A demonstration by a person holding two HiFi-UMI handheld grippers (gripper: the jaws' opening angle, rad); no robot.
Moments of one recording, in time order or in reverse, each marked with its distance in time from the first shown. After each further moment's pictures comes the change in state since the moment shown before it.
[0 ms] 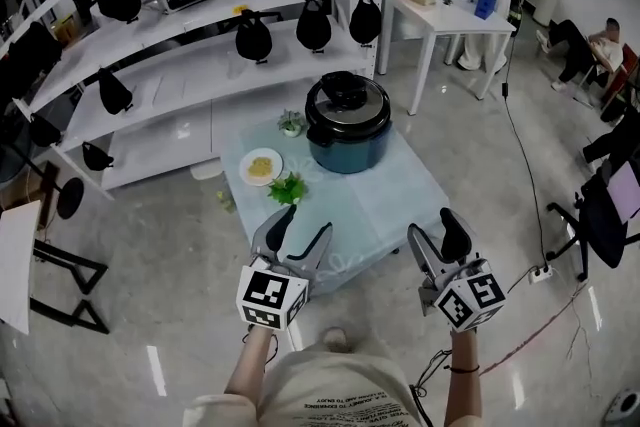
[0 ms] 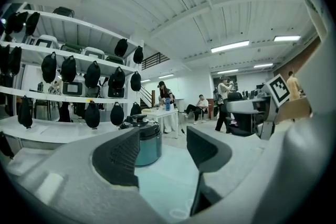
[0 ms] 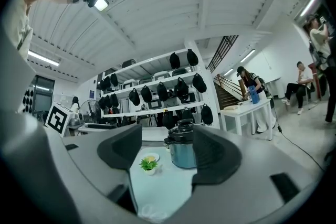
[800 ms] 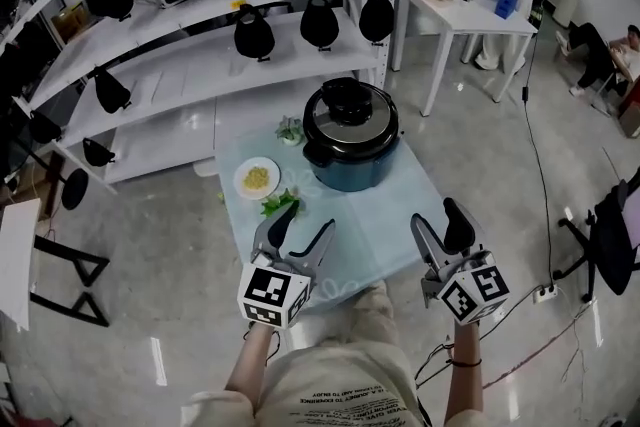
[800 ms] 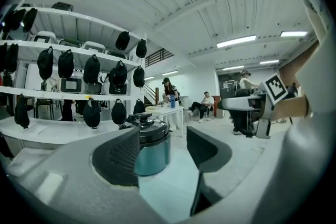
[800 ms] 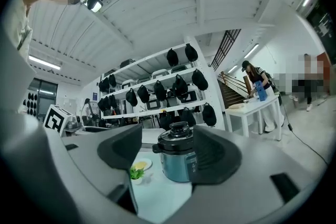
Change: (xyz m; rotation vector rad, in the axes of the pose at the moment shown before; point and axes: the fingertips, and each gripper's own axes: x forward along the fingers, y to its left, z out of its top) left arm 0.089 0.031 -0.007 -0.002 0.031 0.040; right arm 0.087 -0.071 0.003 0.018 -0.007 0.058
